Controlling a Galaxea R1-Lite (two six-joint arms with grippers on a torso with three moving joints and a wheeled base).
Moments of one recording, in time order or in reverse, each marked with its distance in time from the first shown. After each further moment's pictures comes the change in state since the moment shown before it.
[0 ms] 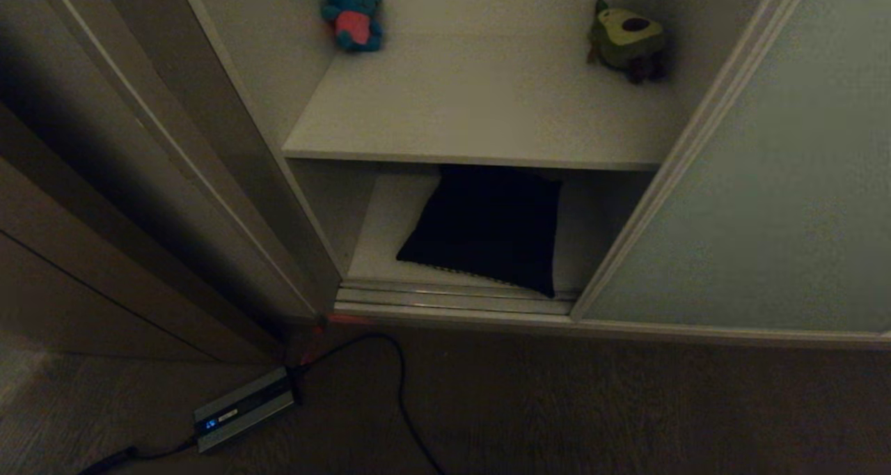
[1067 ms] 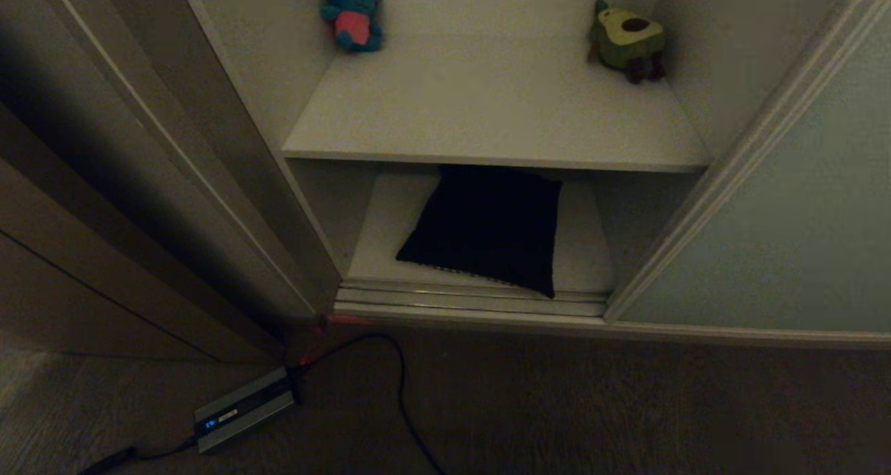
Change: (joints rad) left arm -0.002 -0.046 0.037 -0.017 0.056 0.191; right arm 0.000 0.000 0.000 0.000 0.000 0.000
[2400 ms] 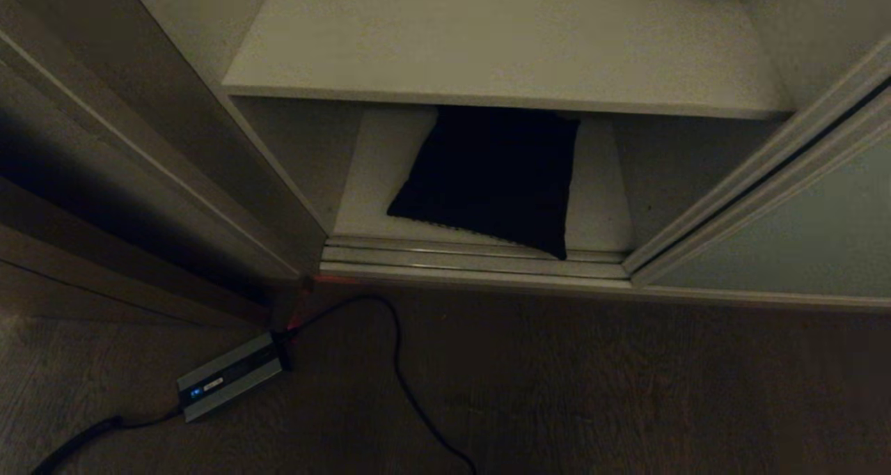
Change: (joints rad) left arm 0.000 0.000 0.000 0.001 0.005 -0.022; right arm 0.000 0.000 0.000 0.000 0.000 0.000
